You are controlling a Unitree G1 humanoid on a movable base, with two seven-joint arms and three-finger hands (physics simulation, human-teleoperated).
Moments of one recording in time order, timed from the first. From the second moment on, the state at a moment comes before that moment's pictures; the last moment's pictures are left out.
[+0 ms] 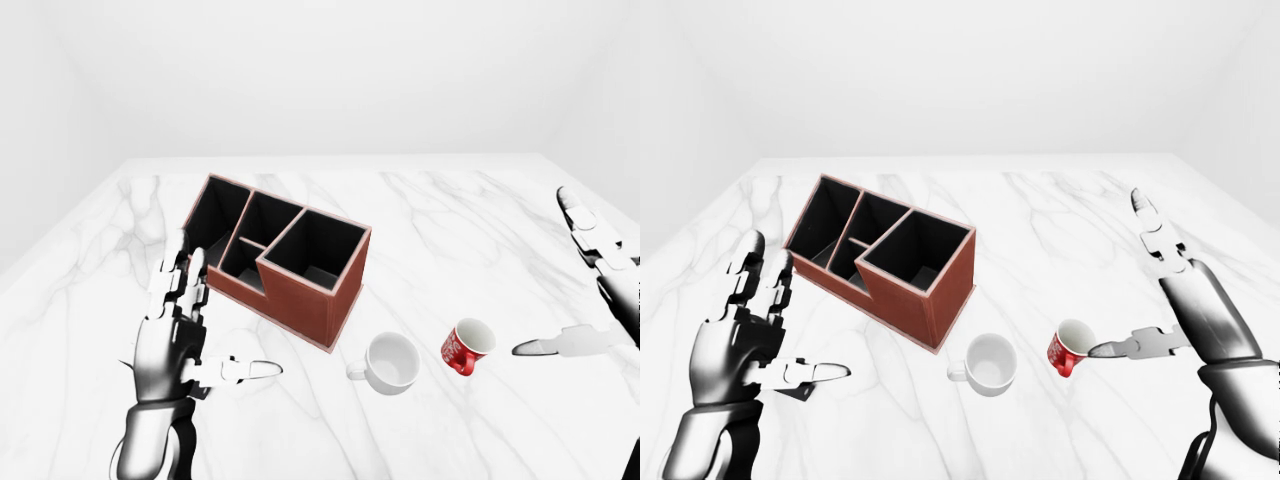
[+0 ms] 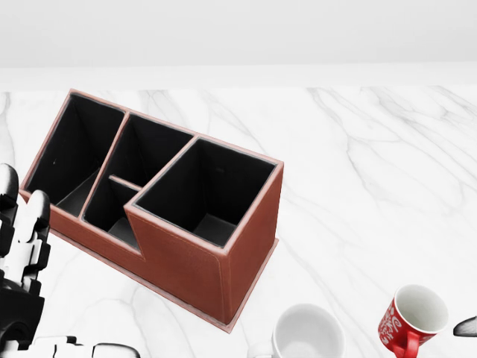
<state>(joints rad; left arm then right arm) 0.33 -0.04 0.13 -0.73 -0.07 0.09 -0.19 0.05 -0.28 -0.69 -0.66 -0.27 0.09 0.70</state>
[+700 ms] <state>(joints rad) 0.33 -0.04 0.13 -0.73 -0.08 0.09 -0.19 0.06 -0.33 -0.66 -0.35 -0.42 0.09 0.70</state>
